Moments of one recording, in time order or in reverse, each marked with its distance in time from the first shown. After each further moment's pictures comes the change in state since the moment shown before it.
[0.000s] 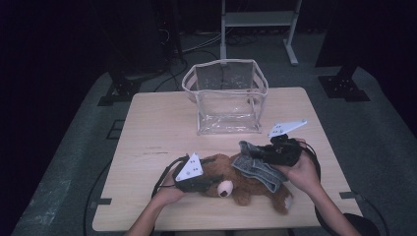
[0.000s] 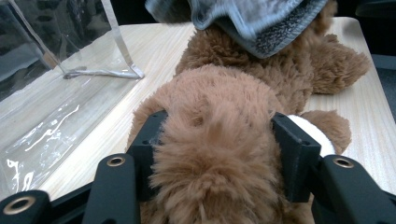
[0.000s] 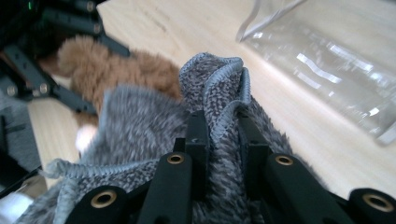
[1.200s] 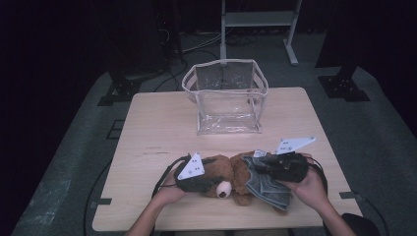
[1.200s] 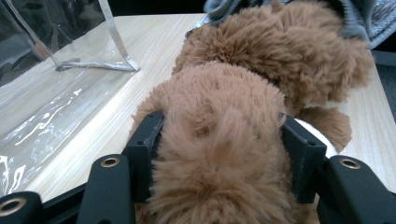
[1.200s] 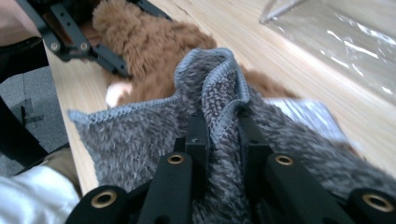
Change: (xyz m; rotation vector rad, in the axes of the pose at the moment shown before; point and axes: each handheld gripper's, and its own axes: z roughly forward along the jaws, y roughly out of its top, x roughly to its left) left arm 0.000 -0.001 0.004 0.025 -0.018 -0.004; right arm 0.013 -0.038 -0.014 -0.022 0.040 -0.017
